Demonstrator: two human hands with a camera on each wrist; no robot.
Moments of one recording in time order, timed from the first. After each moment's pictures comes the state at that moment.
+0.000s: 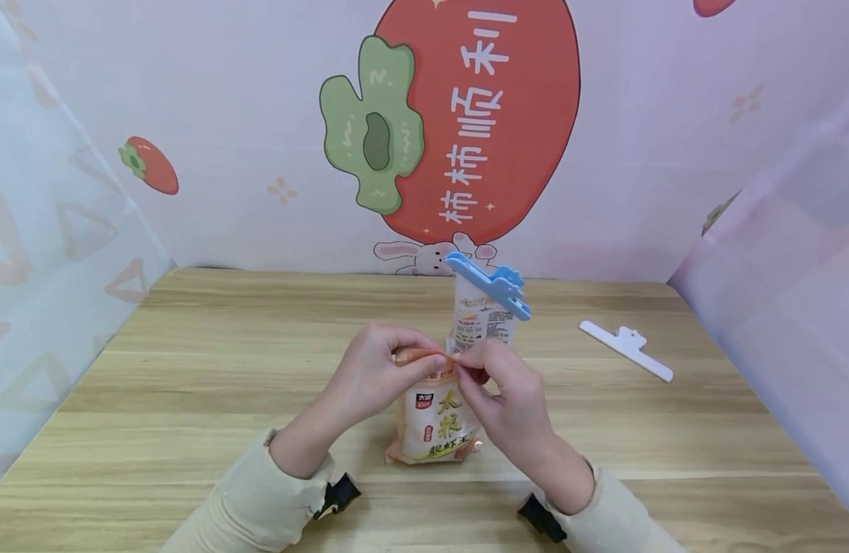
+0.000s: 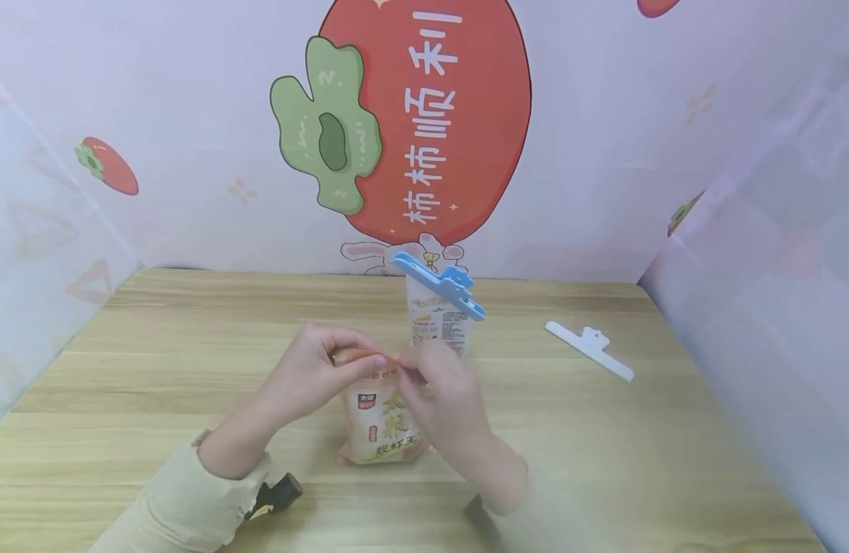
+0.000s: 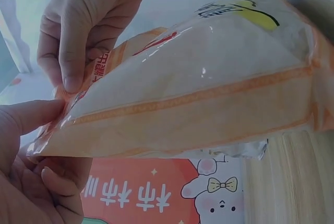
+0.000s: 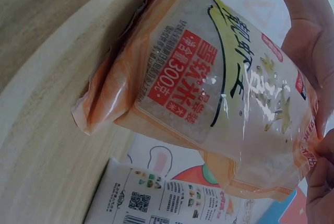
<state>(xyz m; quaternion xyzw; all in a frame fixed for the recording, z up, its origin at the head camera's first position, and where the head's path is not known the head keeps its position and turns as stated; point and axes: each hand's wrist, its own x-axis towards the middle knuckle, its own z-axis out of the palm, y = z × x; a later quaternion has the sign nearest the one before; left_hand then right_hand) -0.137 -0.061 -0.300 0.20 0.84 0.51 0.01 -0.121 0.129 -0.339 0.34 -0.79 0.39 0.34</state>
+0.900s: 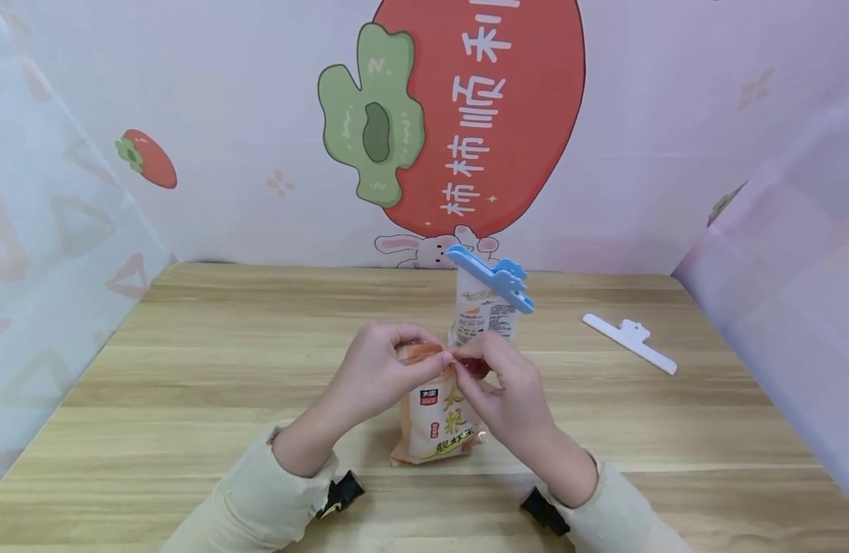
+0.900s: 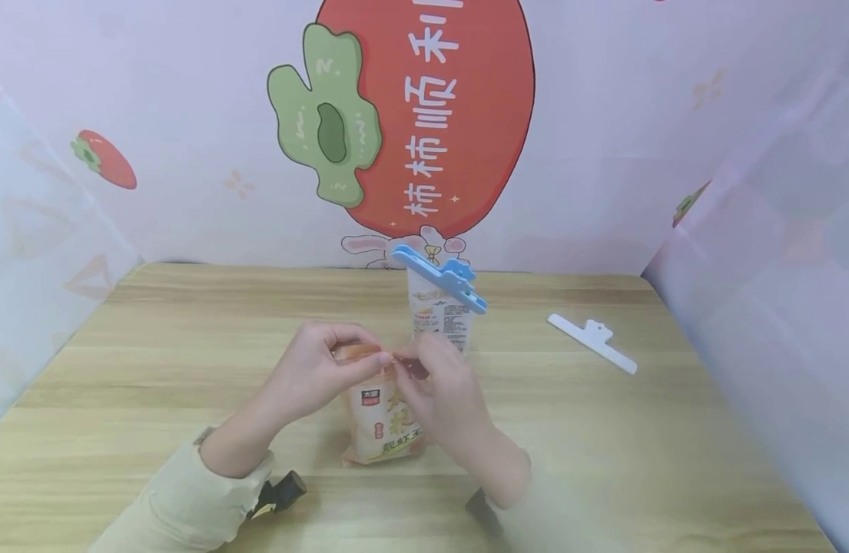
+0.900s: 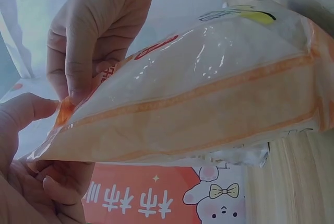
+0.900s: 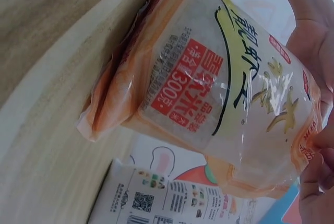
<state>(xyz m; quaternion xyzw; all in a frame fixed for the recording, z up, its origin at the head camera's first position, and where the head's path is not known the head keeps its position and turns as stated) -0.134 -0.059 -0.302 0.18 0.84 0.52 0.01 -0.124 0.127 -0.339 0.34 -0.79 0.39 0.32</state>
